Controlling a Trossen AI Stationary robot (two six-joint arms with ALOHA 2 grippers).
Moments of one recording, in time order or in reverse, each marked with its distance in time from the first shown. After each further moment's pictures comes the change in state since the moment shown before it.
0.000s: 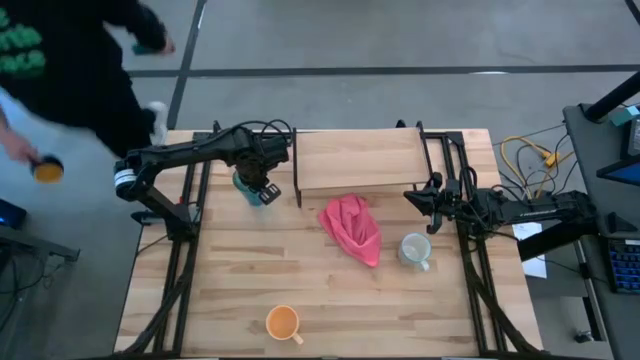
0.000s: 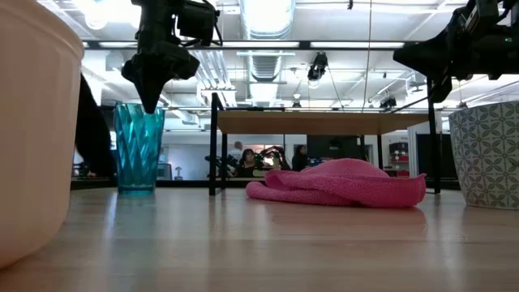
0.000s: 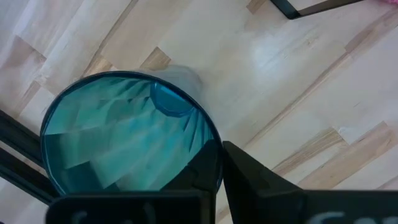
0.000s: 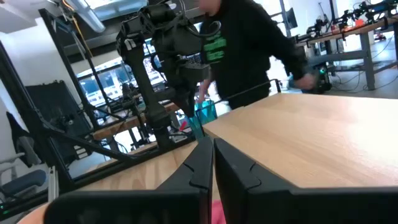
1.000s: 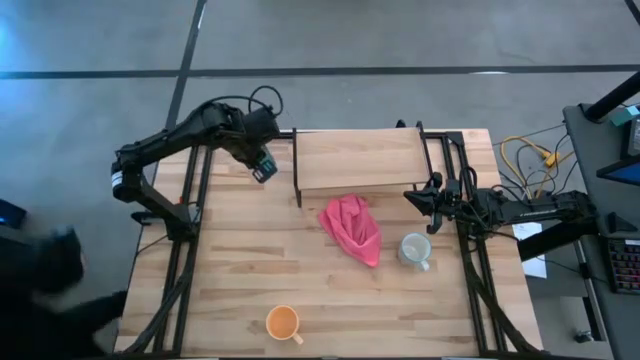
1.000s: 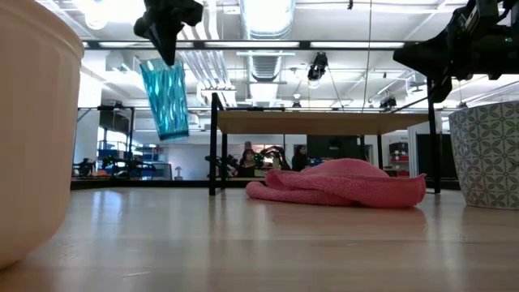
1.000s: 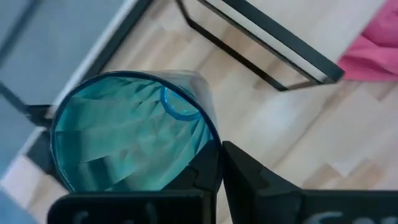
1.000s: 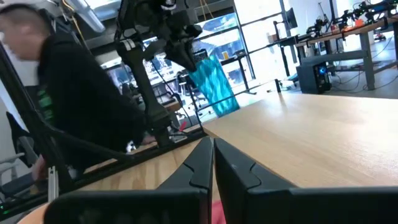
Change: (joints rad) left arm -0.001 -0.026 0.386 -0.160 -0.198 0.095; right arm 0.000 0.000 0.000 0.000 0.000 0.000
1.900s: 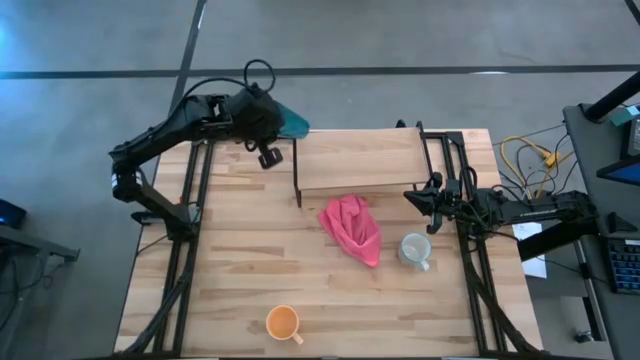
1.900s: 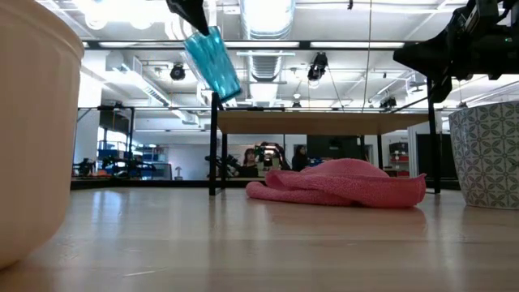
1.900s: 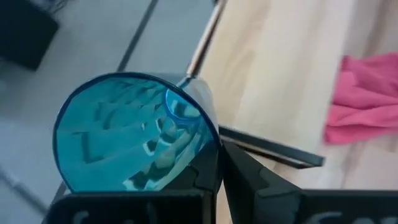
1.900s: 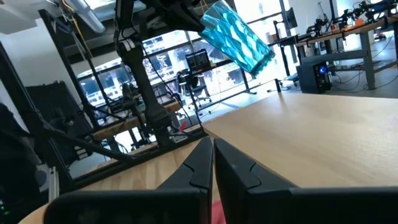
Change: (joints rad) left arm -0.023 0.000 0.146 0.270 -0.047 0.428; right arm 0.000 0.000 0.000 0.000 0.000 0.003
